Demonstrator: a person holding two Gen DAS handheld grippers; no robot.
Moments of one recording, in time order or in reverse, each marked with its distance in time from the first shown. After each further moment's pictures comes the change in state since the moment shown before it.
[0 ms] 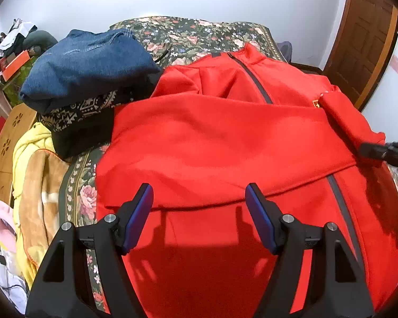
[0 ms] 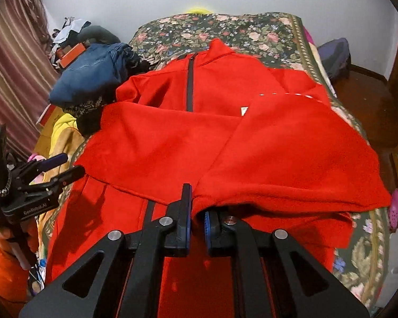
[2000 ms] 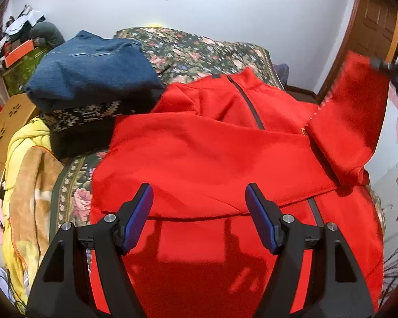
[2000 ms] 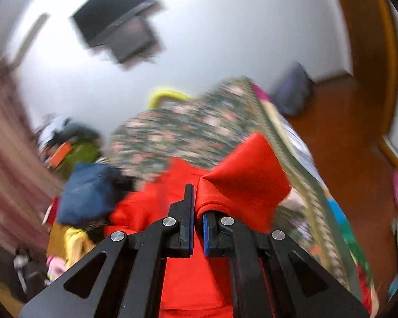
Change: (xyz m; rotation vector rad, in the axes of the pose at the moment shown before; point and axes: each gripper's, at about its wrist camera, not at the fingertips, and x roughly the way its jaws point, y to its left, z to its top) left arm -0.023 0.017 0.005 -0.110 -0.095 -0.068; right arm -0.110 -0.005 0.085 0.187 -0.414 0.040
